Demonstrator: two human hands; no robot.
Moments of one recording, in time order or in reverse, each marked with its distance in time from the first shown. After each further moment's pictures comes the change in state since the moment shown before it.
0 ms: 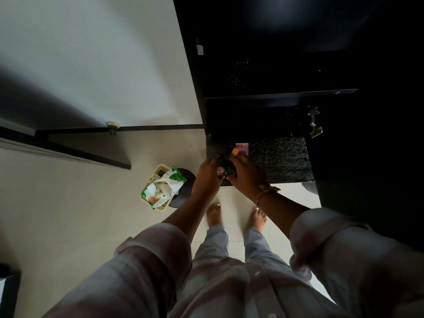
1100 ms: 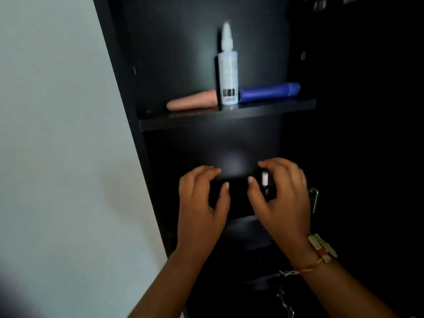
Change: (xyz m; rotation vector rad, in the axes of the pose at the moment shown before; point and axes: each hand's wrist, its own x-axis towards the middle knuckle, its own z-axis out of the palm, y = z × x) left_hand -0.031 0.338 -0.298 -0.217 0.901 0.925; right_hand -0.069 -0.136 -0.430 0.101 1.410 -0.381
